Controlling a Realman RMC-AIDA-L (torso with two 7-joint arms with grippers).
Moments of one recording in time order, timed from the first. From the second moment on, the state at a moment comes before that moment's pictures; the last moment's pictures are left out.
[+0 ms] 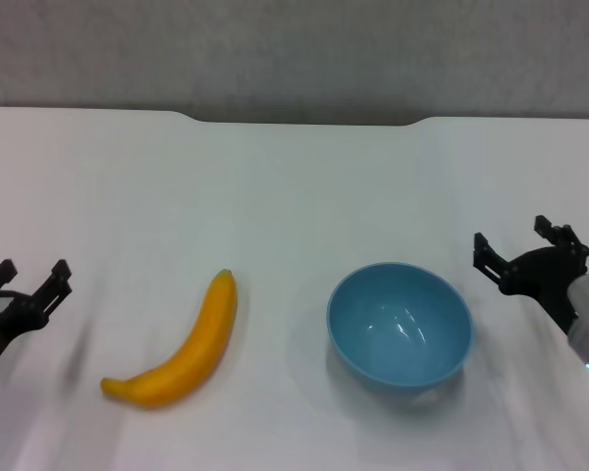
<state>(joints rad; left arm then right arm) -0.26 -2.05 -1.56 -0.32 0.16 -0.91 2.56 0.45 2.01 0.69 0.43 -2.12 -0.75 -0.11</state>
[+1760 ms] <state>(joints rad) -0.19 -2.04 -1.72 -1.36 2.30 -0.88 0.58 0.46 2.00 1.38 1.18 -2.44 0.67 -0.29</state>
